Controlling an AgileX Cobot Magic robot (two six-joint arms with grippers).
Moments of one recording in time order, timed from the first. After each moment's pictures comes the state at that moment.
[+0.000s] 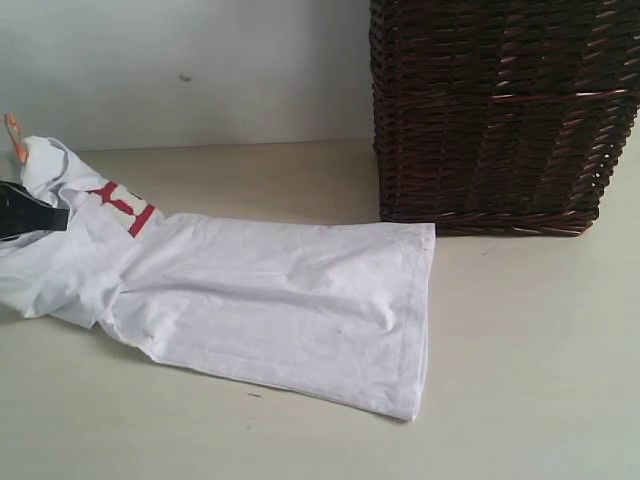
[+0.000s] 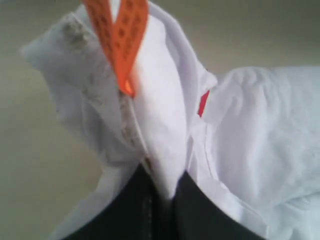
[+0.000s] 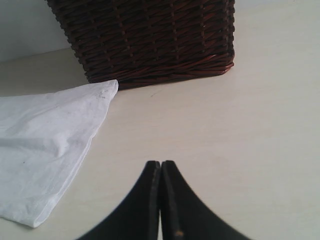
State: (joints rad) left arm 0.03 1.67 -0.81 -1.72 0.21 1.90; right arm -0.26 0.00 -0.02 0.62 0.60 -0.44
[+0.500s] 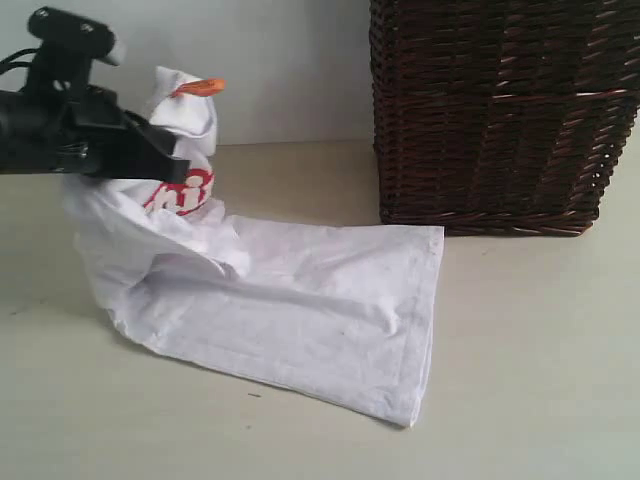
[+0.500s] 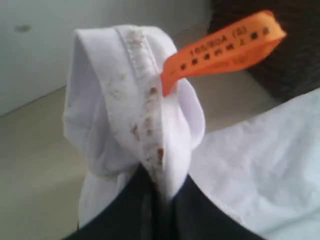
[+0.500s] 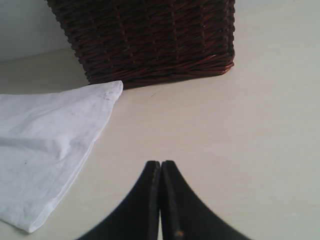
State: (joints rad) left arm -0.34 1.60 -0.95 -1.73 0.15 1.90; right arm -0.26 0.00 -0.02 0.62 0.60 -0.44
